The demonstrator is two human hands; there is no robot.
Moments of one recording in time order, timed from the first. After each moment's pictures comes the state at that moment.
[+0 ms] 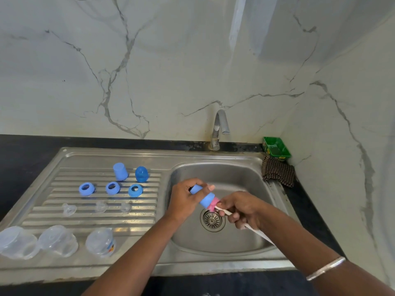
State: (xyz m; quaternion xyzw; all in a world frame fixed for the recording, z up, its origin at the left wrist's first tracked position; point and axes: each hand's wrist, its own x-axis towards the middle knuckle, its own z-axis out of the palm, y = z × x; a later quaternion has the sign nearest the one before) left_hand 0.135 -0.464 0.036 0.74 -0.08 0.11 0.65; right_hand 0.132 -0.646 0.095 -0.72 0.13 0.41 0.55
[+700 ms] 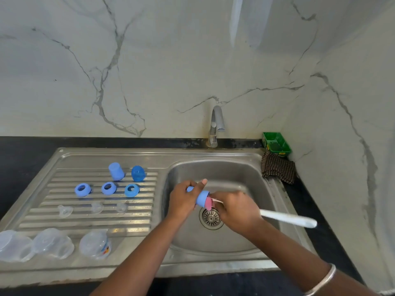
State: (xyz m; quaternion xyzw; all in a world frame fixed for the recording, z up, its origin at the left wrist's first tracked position) left_hand 0.147 -0.483 0.024 0.75 0.12 0.02 0.65; right_hand 0.124 -0.649 0.071 -0.97 -0.18 -0.01 0.15
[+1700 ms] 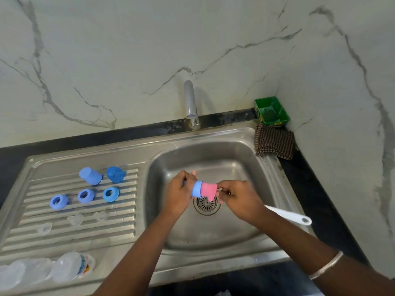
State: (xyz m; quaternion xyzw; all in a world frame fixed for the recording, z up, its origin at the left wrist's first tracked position) left_hand 0.190 -0.524 0.002 0.80 0.12 -0.04 0.59; right_hand 0.173 -0.716 0.020 -0.91 -0.06 0.13 0.39
